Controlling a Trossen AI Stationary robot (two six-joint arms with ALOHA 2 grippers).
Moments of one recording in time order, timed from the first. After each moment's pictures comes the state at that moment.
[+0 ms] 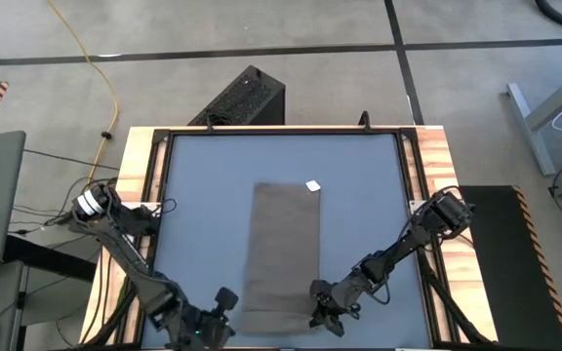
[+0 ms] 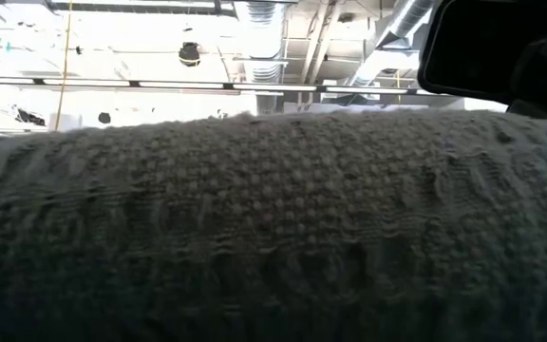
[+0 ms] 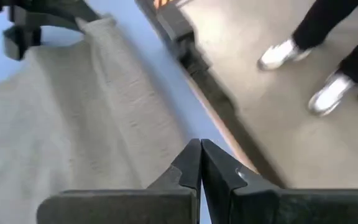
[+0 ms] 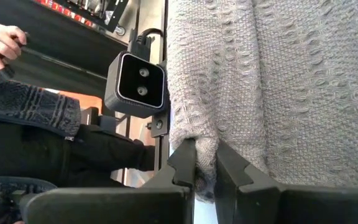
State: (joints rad) left arm -0.89 1.72 1.21 -0.33 -0.35 -0.20; right arm 0.65 1.94 0.81 0.58 -0.08 0.99
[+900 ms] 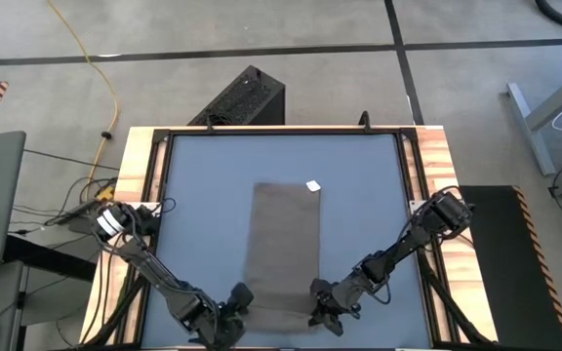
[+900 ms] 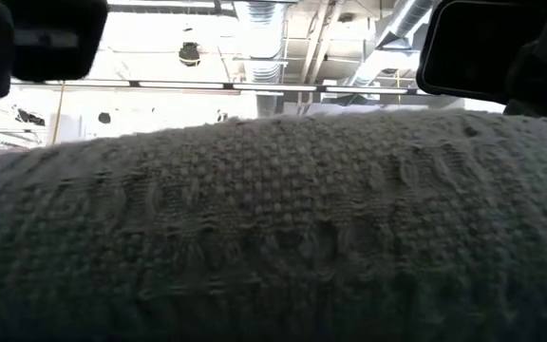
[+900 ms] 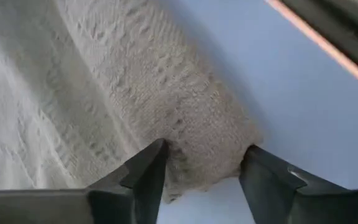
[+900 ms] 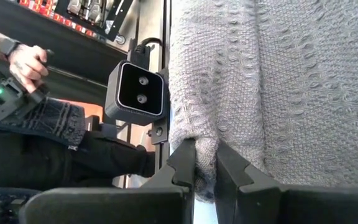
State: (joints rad) left arm -0.81 1.93 1.21 -0.37 -0.37 0.05; right arm 0.65 1.94 0.81 0.62 -0.05 1.01
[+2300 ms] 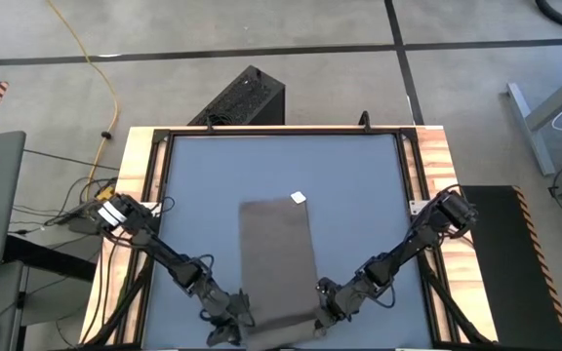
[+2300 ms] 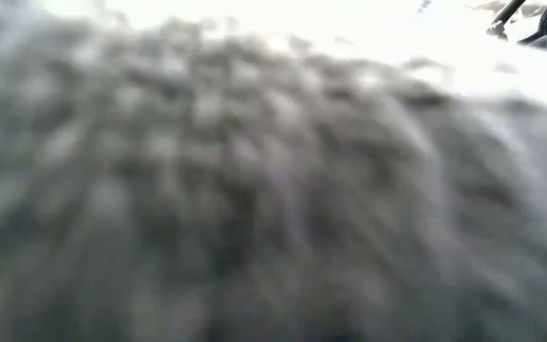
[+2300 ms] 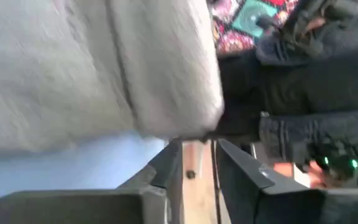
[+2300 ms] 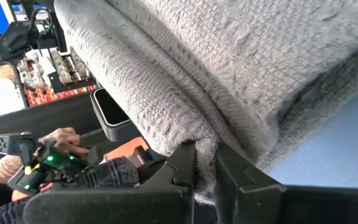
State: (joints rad) left arm -0.70 1.89 0.76 0.58 0.29 -1.06; right arm 0.67 1.94 0.82 0.44 -0.04 1.68
